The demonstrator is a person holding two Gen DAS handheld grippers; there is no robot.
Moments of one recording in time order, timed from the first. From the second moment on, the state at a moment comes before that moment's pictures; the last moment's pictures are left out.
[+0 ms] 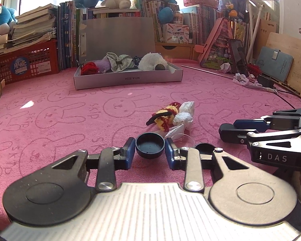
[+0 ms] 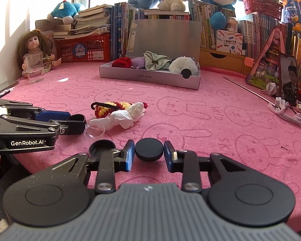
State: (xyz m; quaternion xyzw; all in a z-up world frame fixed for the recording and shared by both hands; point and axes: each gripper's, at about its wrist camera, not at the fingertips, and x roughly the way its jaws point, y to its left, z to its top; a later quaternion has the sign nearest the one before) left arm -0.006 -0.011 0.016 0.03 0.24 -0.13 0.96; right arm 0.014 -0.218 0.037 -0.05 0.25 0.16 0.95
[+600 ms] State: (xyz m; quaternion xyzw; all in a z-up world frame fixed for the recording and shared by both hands) left arm 0.019 -0.006 0.029 0.02 0.24 -0.11 0.96; right arm 0.038 -0.222 0.051 -0.04 0.24 0.13 0.96
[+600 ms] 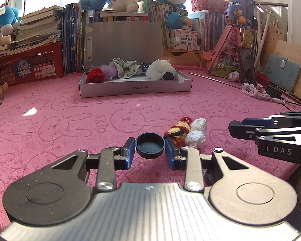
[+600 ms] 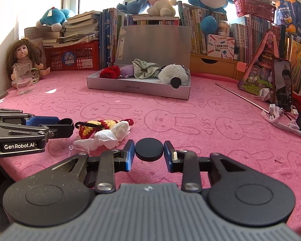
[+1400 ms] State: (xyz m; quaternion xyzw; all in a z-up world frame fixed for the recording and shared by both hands) left arm 0.045 -0.007 0.049 0.01 0.21 -0.11 0.97; right arm 0.066 -0.223 0.070 -0.04 0.22 0.12 0.97
